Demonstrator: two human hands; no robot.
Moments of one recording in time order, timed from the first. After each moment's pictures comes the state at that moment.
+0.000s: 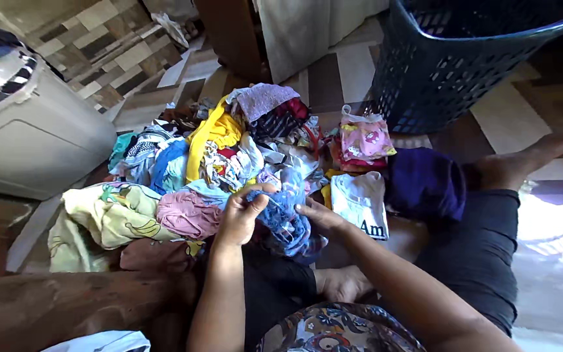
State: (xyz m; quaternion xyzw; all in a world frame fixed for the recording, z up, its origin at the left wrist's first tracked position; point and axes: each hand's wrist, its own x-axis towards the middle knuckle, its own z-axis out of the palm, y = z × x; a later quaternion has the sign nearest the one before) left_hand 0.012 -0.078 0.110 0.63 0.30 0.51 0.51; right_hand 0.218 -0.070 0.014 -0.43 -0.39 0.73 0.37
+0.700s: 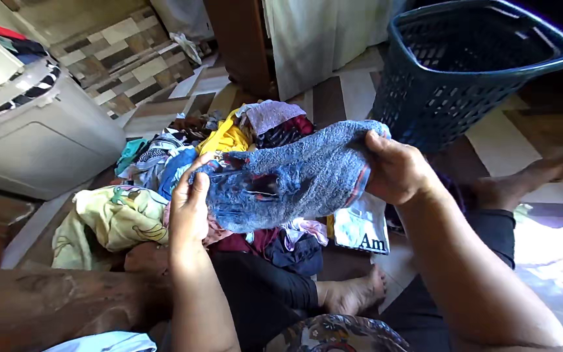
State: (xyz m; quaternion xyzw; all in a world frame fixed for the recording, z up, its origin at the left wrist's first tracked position) left_hand -0.049 -0.072 0.170 0.62 0.41 0.60 0.30; right_hand 0.295 -0.052 0.171 -0.21 -0.46 0.70 0.51
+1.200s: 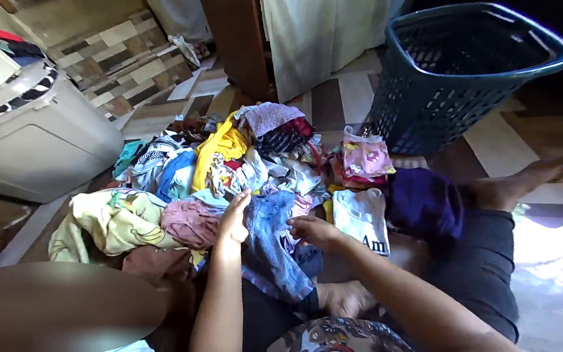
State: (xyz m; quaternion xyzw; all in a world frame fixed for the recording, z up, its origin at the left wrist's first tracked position) left_hand -0.010 -0.043 0.081 0.35 0.57 0.47 0.57; right_hand 0.200 -0.065 0.033 -0.51 -0.38 0.73 0.25
